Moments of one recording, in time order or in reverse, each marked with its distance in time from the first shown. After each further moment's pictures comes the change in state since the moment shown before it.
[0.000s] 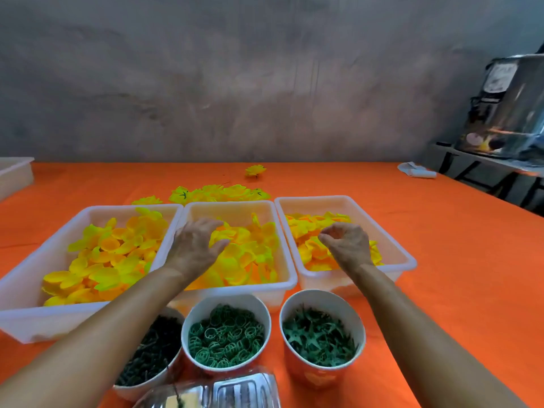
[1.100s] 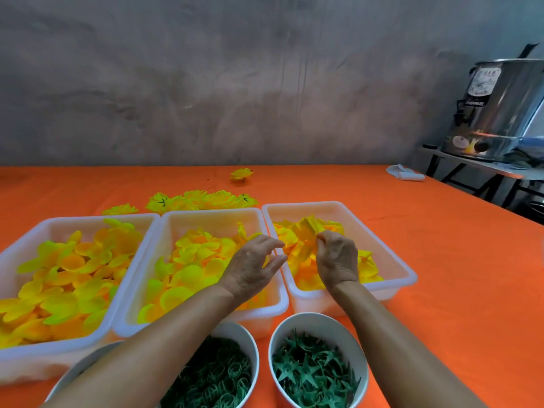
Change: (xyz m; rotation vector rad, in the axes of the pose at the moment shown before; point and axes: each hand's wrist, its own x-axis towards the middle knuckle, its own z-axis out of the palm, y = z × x) left_hand 0.026 0.071 0.076 -0.343 -0.089 0.294; right_hand 0.019 0.018 0.031 -0.241 0.193 -0.106
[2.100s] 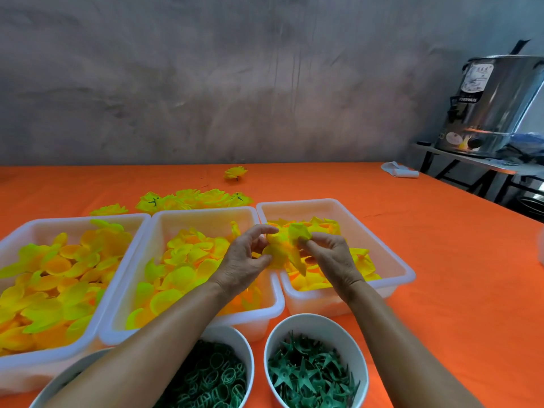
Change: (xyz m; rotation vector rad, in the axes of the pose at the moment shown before) left_hand 0.007 -0.003 0.003 -0.593 0.020 -0.185; right_hand -0.004 -0.002 -0.009 0.798 -0.331 0.160
